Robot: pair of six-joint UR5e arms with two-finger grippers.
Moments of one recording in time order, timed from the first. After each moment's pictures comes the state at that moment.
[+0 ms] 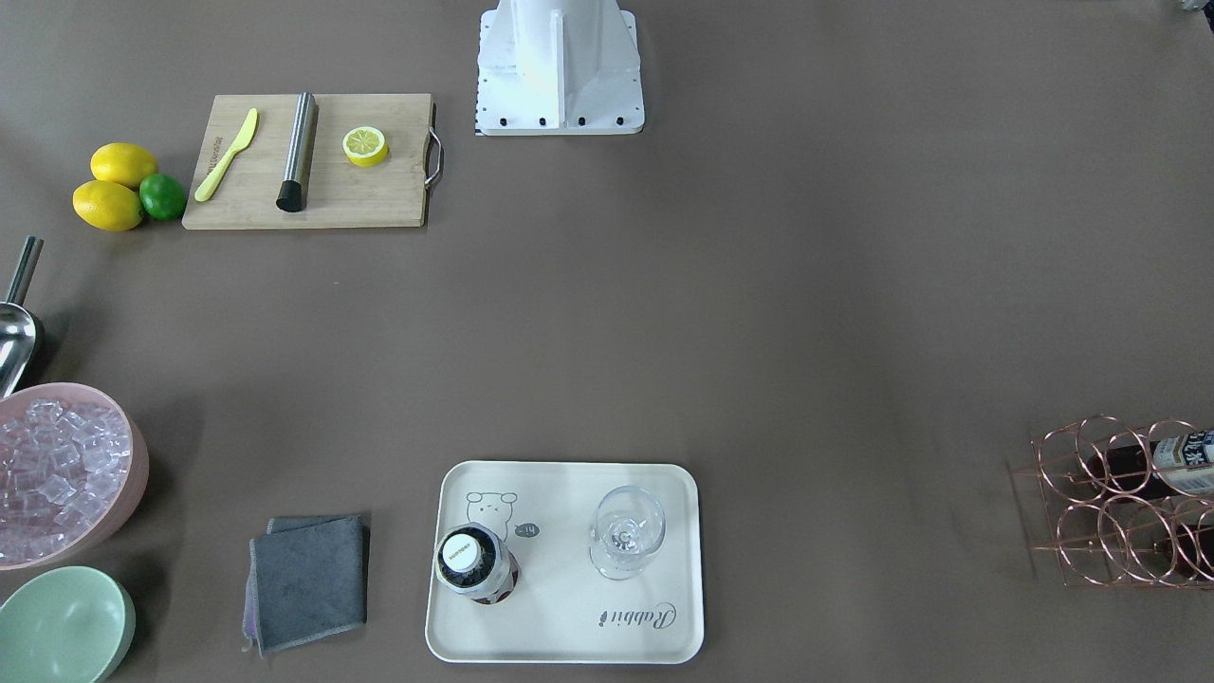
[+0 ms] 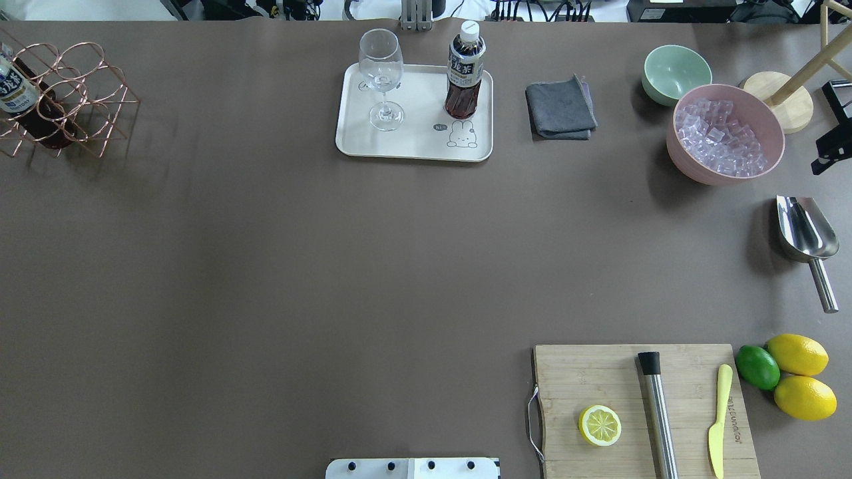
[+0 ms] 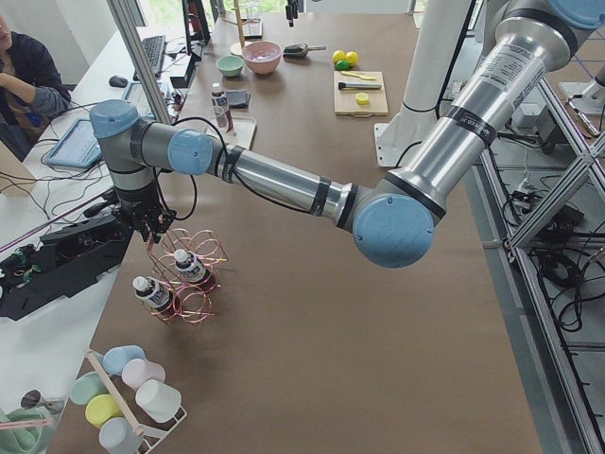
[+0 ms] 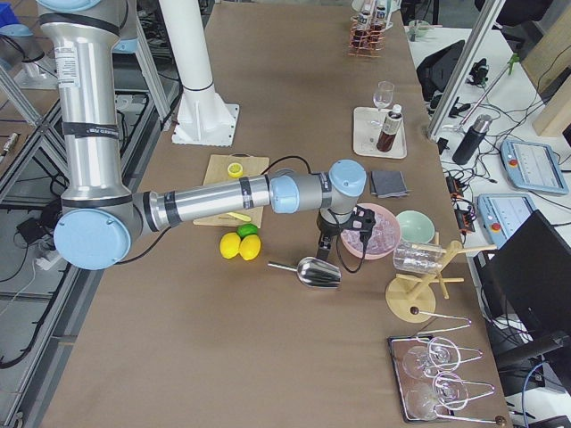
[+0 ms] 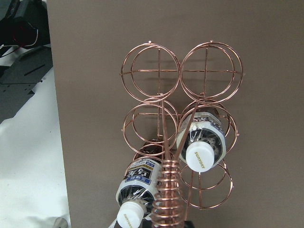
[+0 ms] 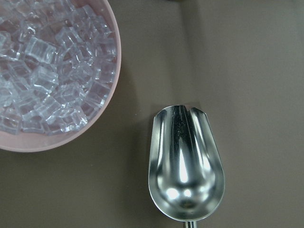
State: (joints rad) left arm -1.53 -2.18 -1.29 -1.44 -2.22 1.45; right arm 1.36 -1.54 1.75 -1.65 2.37 0.44
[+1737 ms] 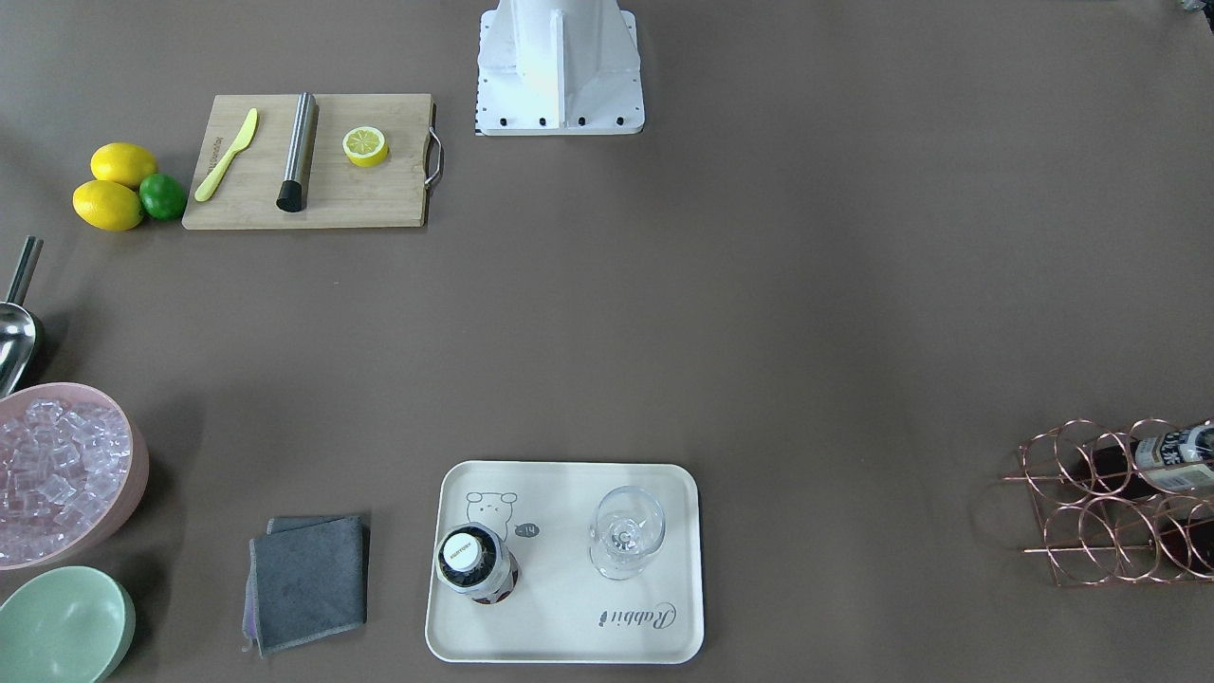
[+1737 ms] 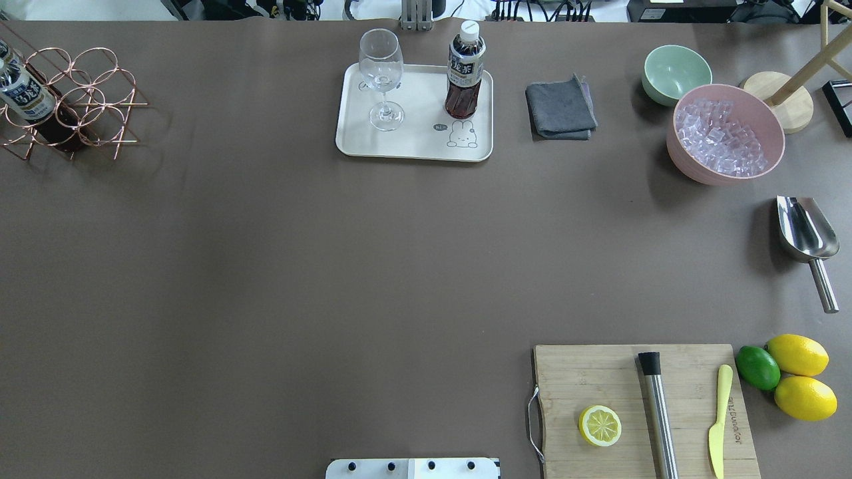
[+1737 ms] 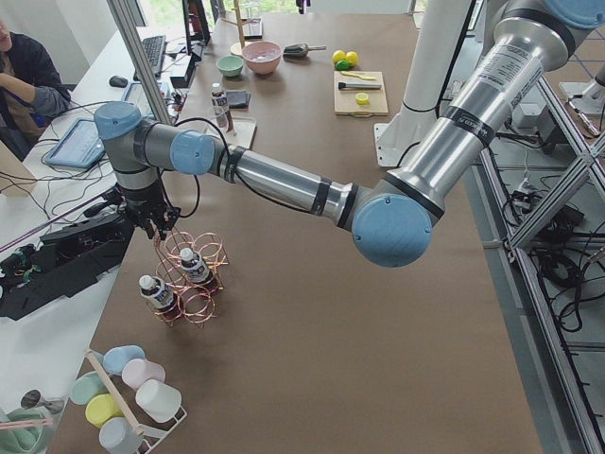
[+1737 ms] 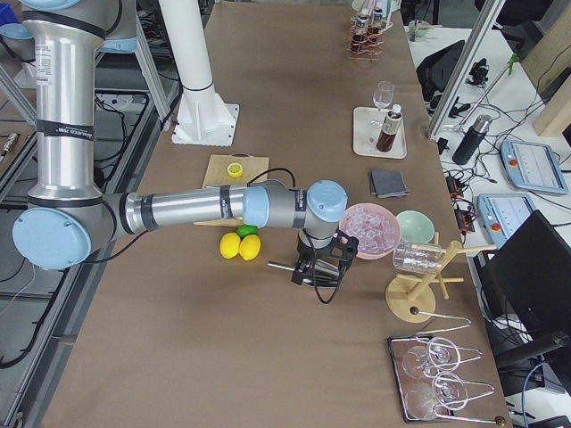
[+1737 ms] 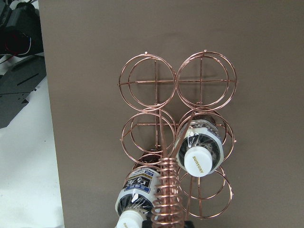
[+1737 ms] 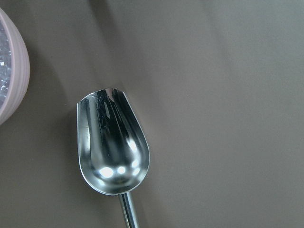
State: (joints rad) left arm -1.51 -2.17 -1.30 -1.44 -2.24 1.40; right arm 1.48 -1.64 1.79 -1.75 2.36 0.40
